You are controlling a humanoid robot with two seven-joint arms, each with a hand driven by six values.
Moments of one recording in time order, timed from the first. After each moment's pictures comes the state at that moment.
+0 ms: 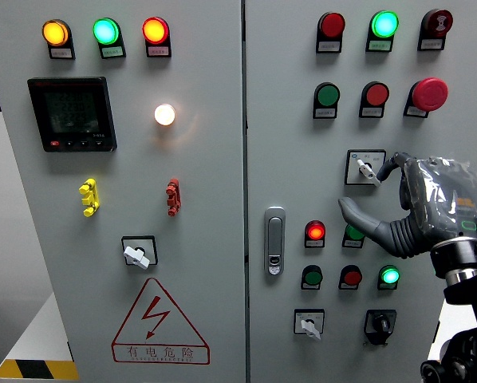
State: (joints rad) left arm -0.04 -0.10 0.10 -0.13 0.05 -0.07 -0.07; right arm 0.75 0.15 1.54 1.61 -2.82 0.10 -0.18
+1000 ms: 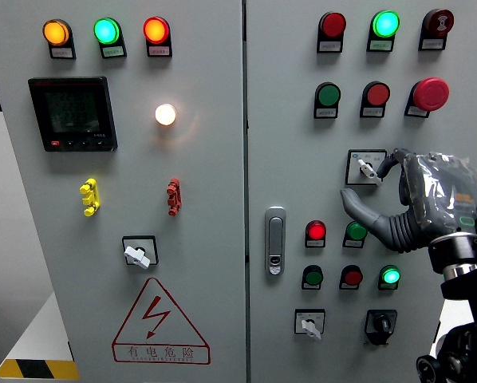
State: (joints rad) left arm -0.04 -0.10 0.10 -0.13 0.05 -0.07 -0.07; right arm 0.77 0.15 1.53 1.59 -2.83 0.08 -0.20
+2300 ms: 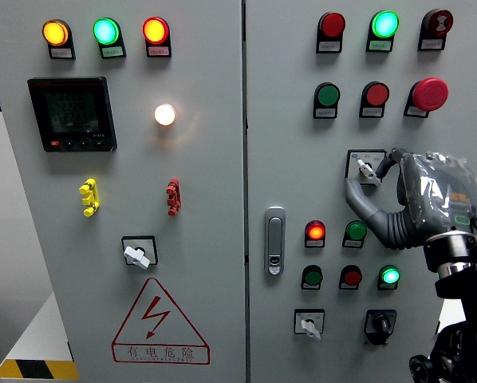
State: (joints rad) left arm -0.04 -0.10 0.10 -0.13 0.05 -0.07 -0.07; right arm 0.78 0.15 1.50 1.57 -2.84 0.08 -0.25
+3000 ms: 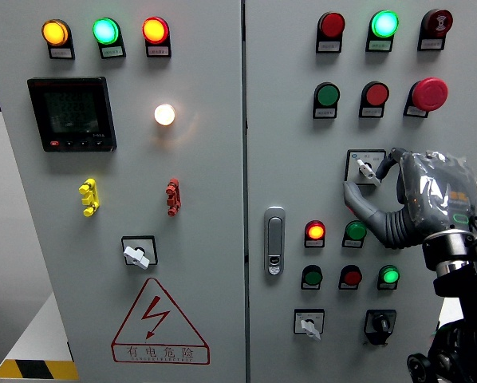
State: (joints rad) left arm -0.04 -0.10 0.10 -0.13 0.05 -0.07 -0.07; right arm 0.79 0.15 1.50 1.57 -2.84 0.08 -0.27
